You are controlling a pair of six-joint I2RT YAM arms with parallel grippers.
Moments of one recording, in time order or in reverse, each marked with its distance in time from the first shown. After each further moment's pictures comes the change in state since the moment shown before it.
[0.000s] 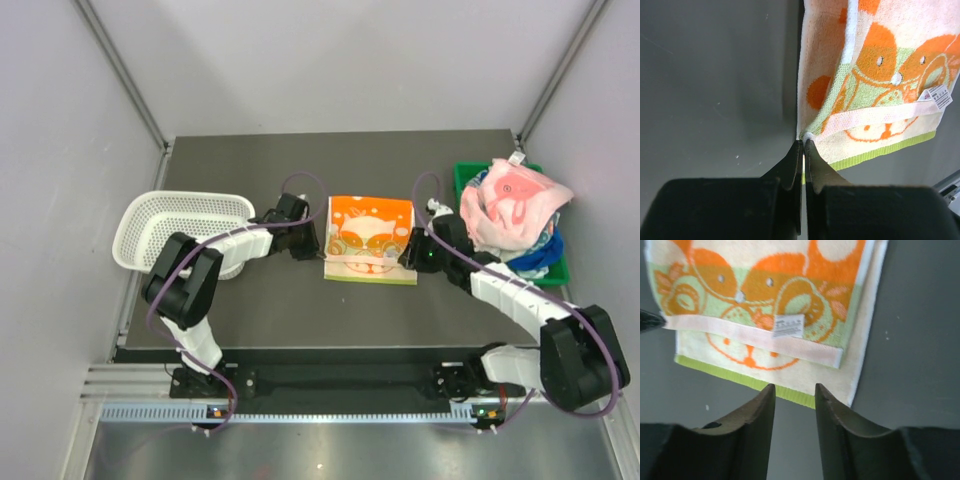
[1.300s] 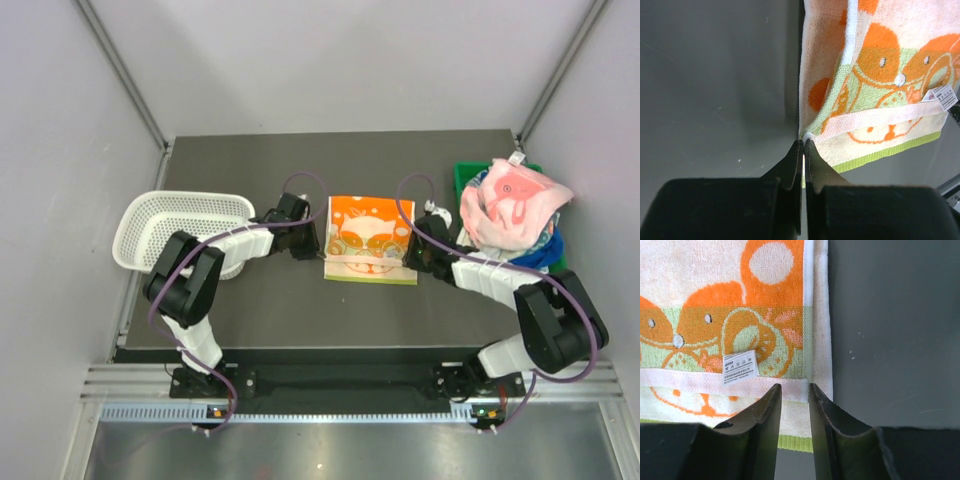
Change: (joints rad) left arm 0.000 0.010 0.005 0.003 -0.003 0.020; right arm 0.064 0.207 0.015 0.071 0.262 0.122
